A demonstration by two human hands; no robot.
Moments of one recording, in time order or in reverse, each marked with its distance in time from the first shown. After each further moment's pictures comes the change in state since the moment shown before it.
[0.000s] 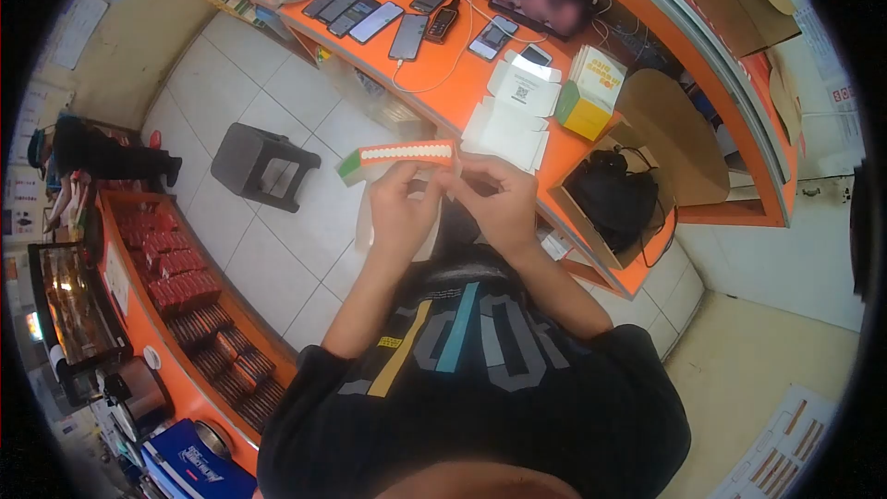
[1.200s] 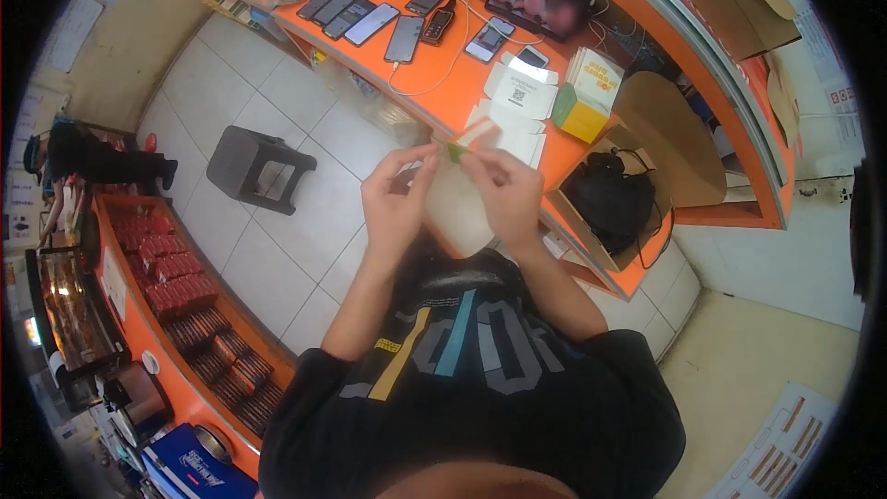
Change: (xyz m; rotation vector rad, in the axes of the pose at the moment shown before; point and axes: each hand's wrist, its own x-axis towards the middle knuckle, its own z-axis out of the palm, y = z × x) left_hand 0.013 0.006 0.001 -0.353 0.042 -0.187; right_hand 0.013 0.016 -0.006 -0.020 0.090 0.027
